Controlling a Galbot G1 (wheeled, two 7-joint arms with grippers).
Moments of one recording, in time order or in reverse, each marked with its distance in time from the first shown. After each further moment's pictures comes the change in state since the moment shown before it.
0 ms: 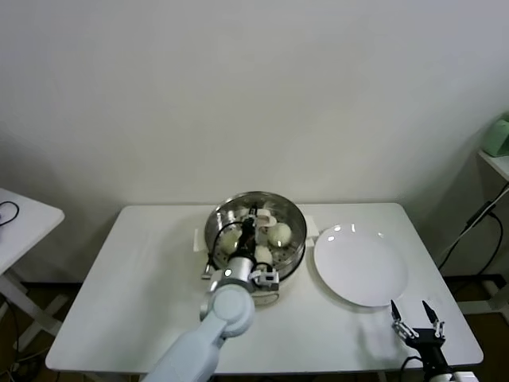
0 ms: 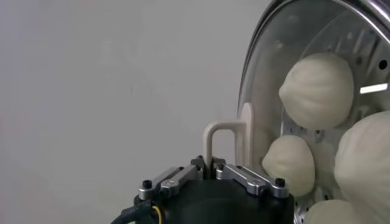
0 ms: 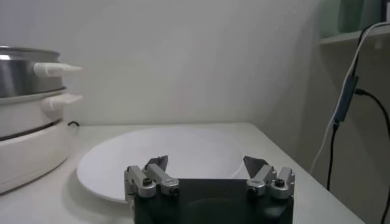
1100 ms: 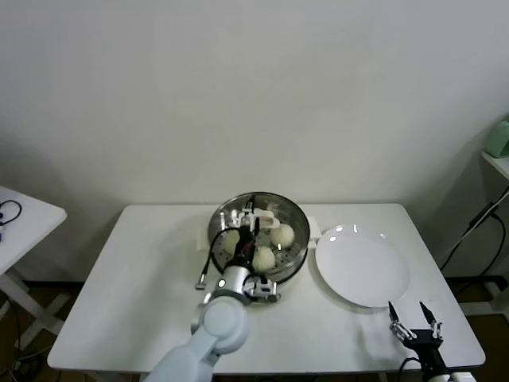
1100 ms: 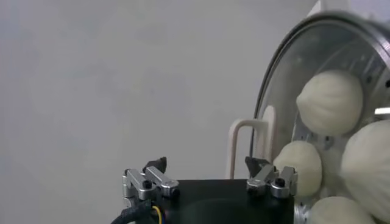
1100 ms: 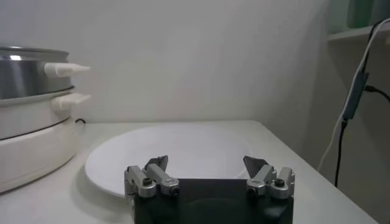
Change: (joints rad) left arm 0.078 0.044 -0.001 -0.133 -0.068 -0.022 -0.035; right arm 0.000 0.003 -0.006 -0.002 -0.002 -0.007 -0.009
